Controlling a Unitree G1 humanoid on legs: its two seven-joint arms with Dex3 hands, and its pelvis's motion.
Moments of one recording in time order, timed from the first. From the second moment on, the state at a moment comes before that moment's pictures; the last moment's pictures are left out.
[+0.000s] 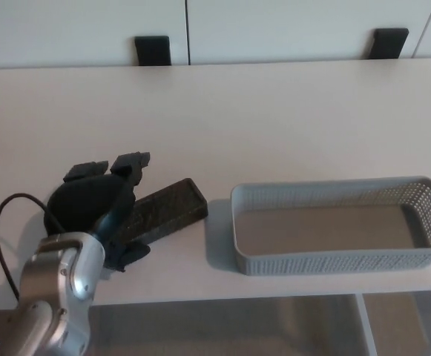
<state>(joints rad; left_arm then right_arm) -0.19 0.36 -0.31 0.03 0.84 0.38 -0.15 0.42 -0.41 0.12 0.25 -0.17 -0.12 0.21</state>
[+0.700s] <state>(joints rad) -0.37 0.40 -0.35 0.24 0.65 0.36 -0.35 0.40 -0.49 0.17 0.22 -0.18 -0.07 0.28</state>
